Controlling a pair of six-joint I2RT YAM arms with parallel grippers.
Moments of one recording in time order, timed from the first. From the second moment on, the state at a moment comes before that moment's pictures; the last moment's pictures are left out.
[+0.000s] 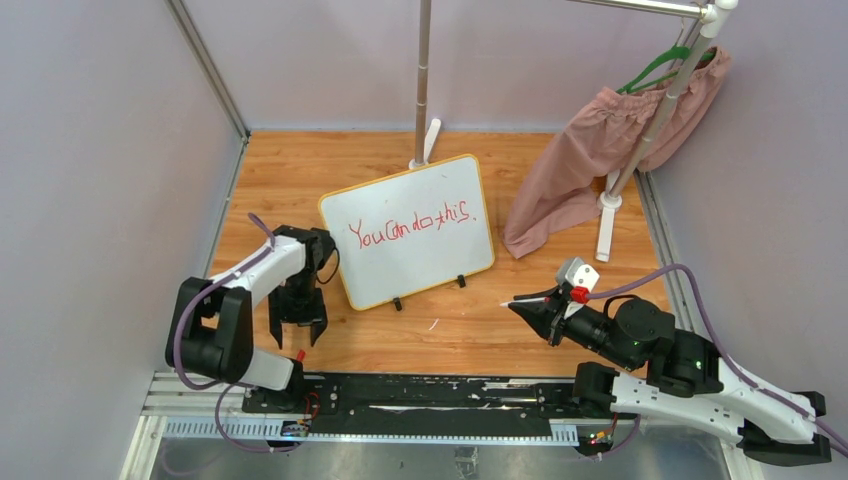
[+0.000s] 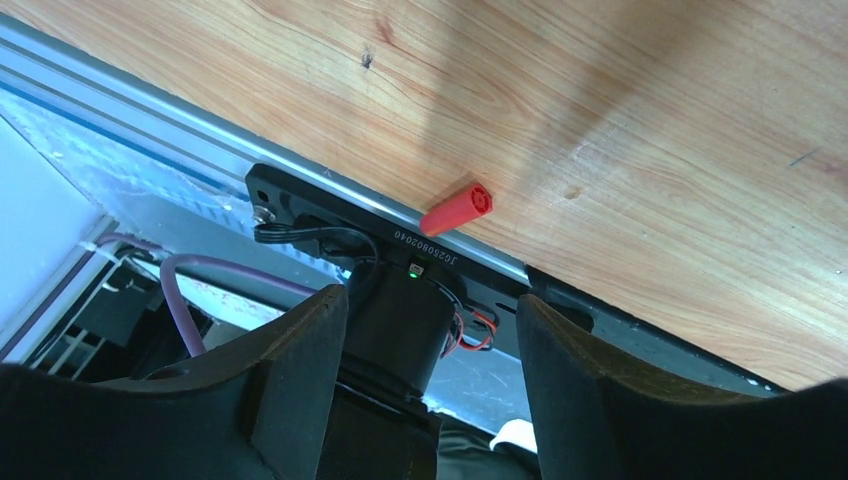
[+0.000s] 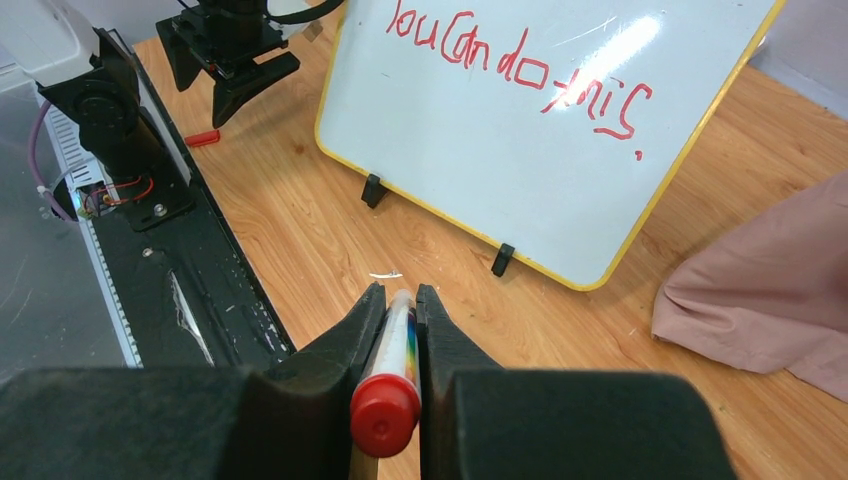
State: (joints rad) left arm -0.23 1.43 0.81 -1.30 -0.22 -0.57; right arm 1.25 0.30 0.72 -0.55 0.29 0.04
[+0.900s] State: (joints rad) left arm -0.23 0.56 0.68 -1.23 -0.39 -1.21; right arm 1.25 0.33 0.72 -0.55 0.30 0.04
